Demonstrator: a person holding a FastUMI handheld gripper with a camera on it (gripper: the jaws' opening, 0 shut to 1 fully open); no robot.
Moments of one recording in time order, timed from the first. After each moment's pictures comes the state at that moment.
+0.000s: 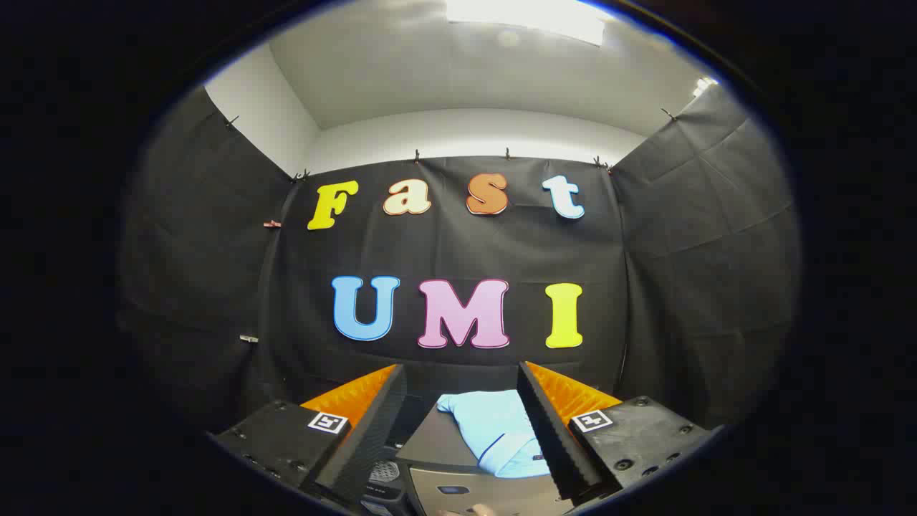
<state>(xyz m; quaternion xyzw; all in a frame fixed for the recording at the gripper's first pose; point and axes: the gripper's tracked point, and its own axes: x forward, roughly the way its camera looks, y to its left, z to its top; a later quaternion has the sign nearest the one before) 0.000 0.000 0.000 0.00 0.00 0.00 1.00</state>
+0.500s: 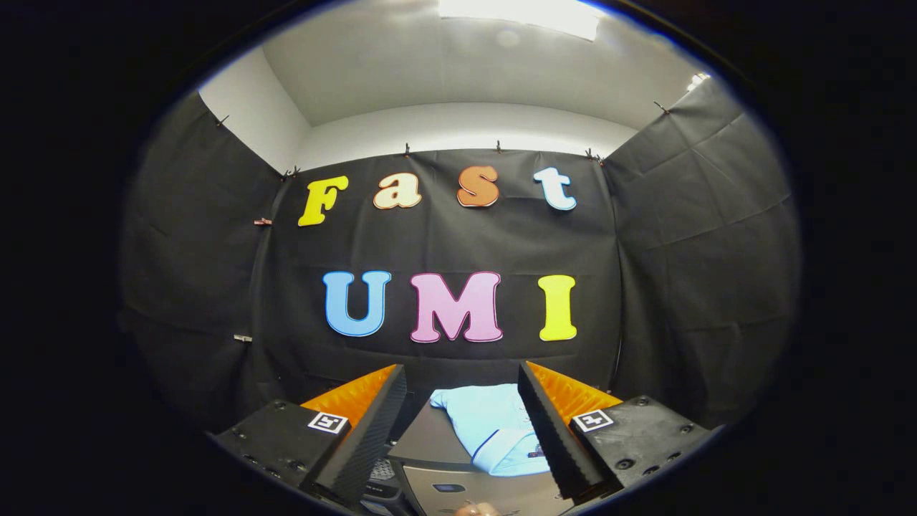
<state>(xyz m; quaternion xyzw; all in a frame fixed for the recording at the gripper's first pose) 0.004 -0.012 -0.005 0.01 0.01 -0.02 1.00</state>
